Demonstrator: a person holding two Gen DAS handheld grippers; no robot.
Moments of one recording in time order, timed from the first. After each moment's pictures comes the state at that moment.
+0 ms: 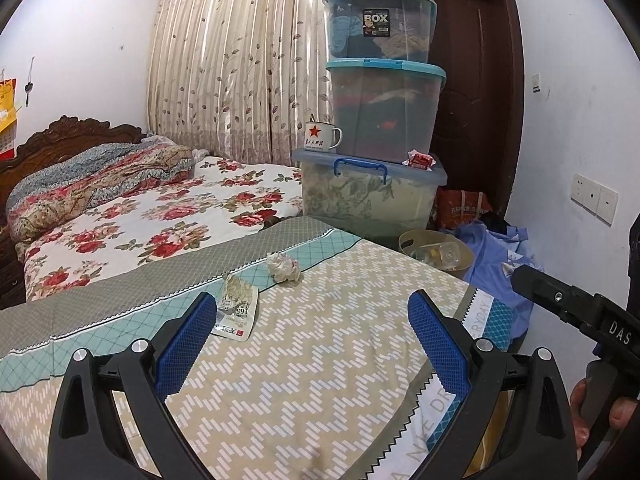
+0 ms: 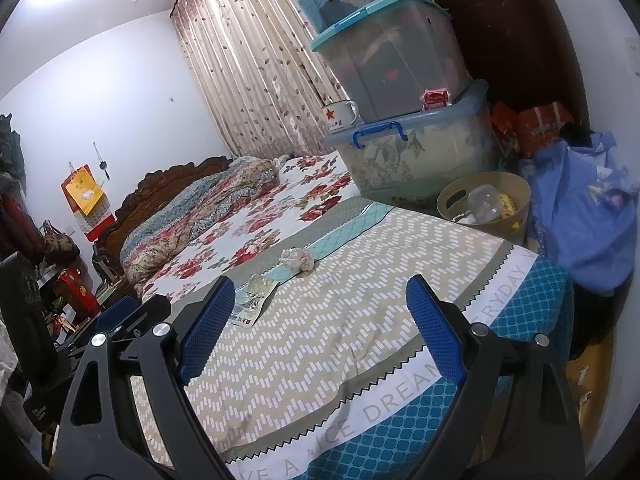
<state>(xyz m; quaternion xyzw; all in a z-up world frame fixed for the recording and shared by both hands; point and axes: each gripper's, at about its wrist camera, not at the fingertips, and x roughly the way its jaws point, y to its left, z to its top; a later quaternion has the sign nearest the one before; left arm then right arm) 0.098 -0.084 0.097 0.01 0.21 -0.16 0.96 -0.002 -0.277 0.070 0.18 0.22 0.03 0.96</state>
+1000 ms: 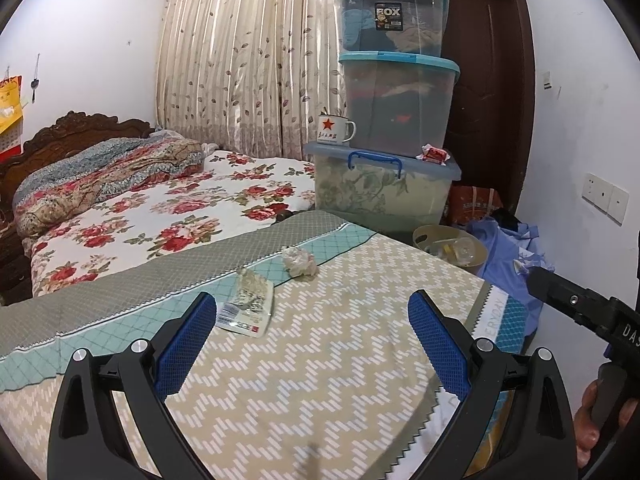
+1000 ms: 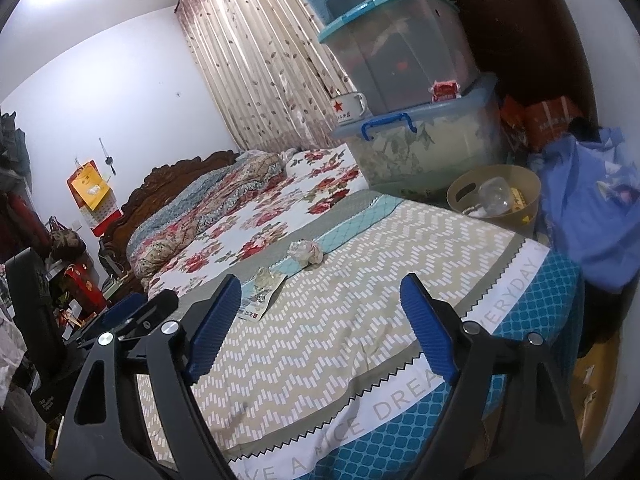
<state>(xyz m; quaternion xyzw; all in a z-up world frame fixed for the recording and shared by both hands) 0.112 -0.068 0.088 0.01 0.22 -0.15 0.96 0.004 -0.271 0.063 0.19 0.24 0.04 0.95</state>
